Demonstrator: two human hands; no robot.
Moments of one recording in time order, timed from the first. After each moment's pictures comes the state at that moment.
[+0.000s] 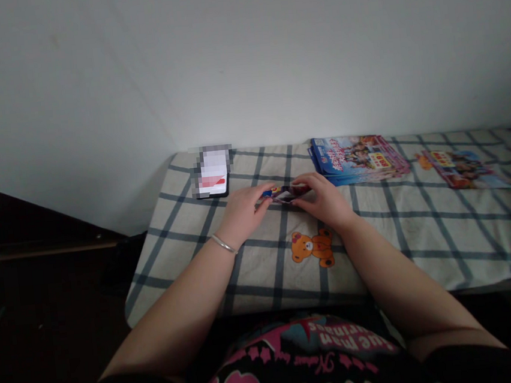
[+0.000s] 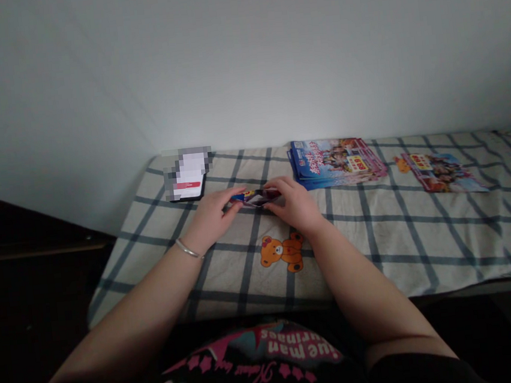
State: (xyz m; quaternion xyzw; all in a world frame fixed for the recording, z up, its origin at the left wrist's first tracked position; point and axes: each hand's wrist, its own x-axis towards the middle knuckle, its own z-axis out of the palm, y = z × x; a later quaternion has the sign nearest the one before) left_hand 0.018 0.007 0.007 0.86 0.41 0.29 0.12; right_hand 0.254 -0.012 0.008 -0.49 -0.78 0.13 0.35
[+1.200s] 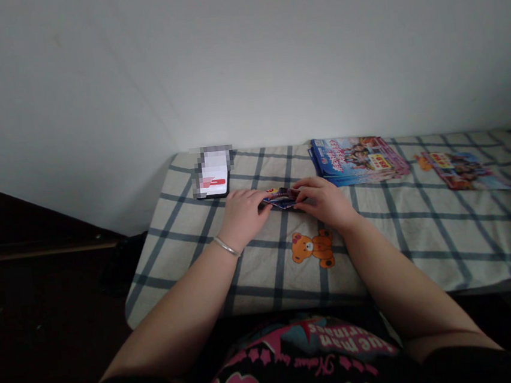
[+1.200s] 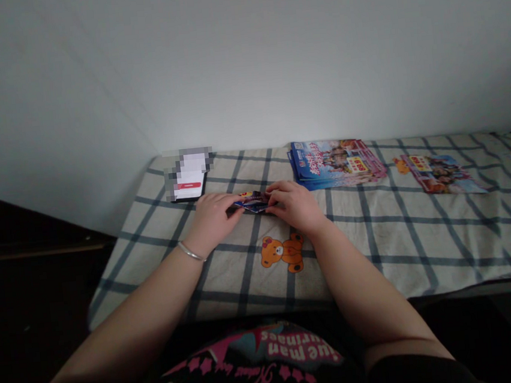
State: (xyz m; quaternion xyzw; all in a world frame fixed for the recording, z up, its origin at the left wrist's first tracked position) left_hand 0.023 -0.001 0.013 0.85 0.48 0.21 0.03; right_hand 0.261 -0.010 0.009 -0.45 -0.84 0.08 0.28
